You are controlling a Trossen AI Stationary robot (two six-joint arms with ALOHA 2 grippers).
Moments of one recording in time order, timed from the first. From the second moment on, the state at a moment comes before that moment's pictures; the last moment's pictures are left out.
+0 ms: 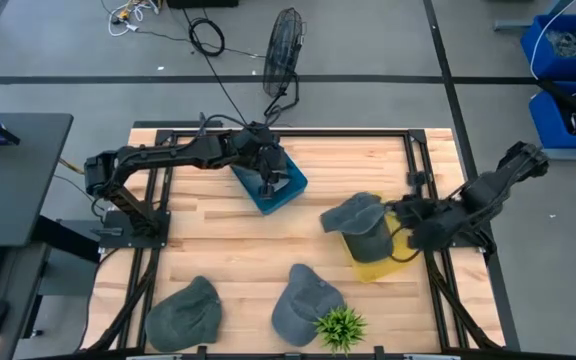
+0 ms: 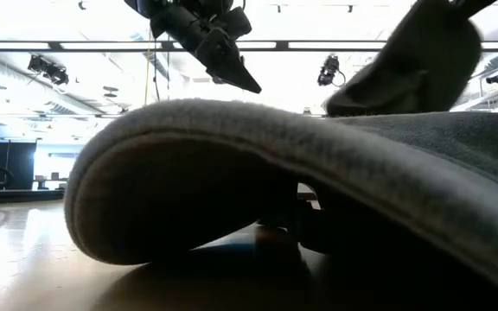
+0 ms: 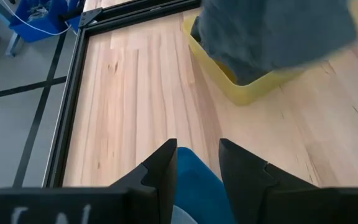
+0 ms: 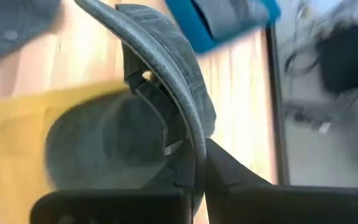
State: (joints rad) left arm 0.32 1.60 1.26 -0.30 0.18 0.43; right arm 0.61 1.02 1.22 -1.46 0.62 0.37
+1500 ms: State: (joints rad) left arm 0.32 1.60 1.26 -0.29 0.18 0.40; right arm 0.67 1.05 0.84 -1.21 0.38 0.68
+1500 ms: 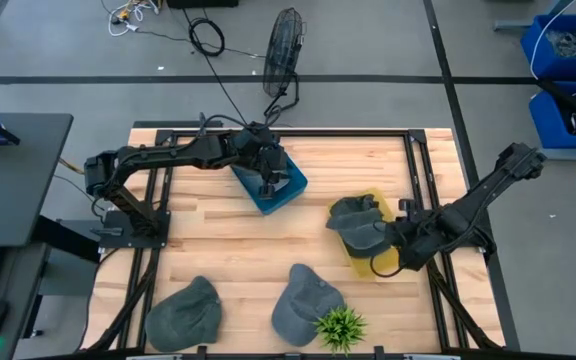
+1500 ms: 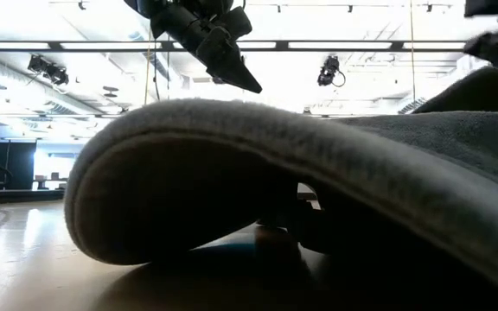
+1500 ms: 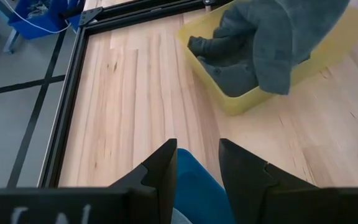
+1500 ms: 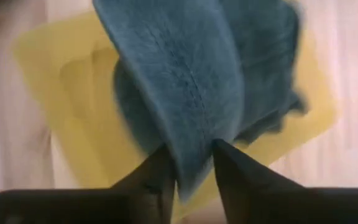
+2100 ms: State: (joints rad) left arm 0.32 1.60 1.26 -0.29 0.18 0.40; right arm 0.67 1.05 0.84 -1.22 0.41 0.69
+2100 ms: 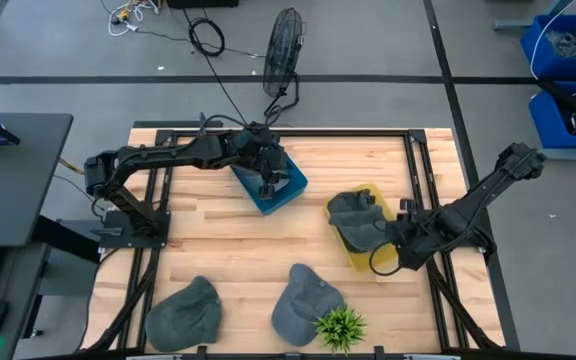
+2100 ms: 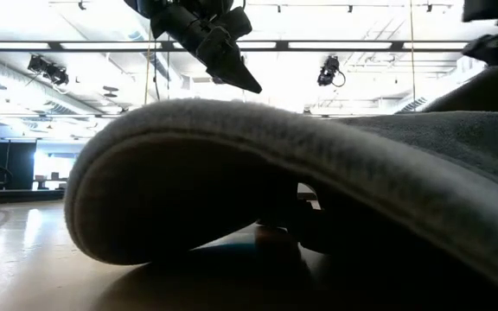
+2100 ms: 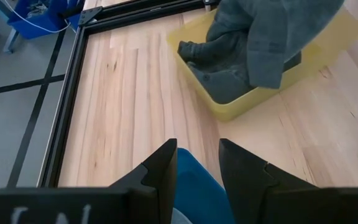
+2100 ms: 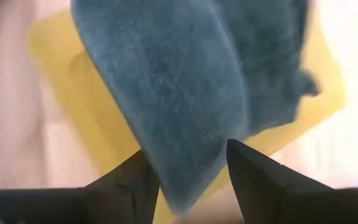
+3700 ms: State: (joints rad) left arm 0.31 1.60 1.26 -0.33 0.18 0.38; right arm 0.56 1.05 1.09 -1.46 0.68 0.63
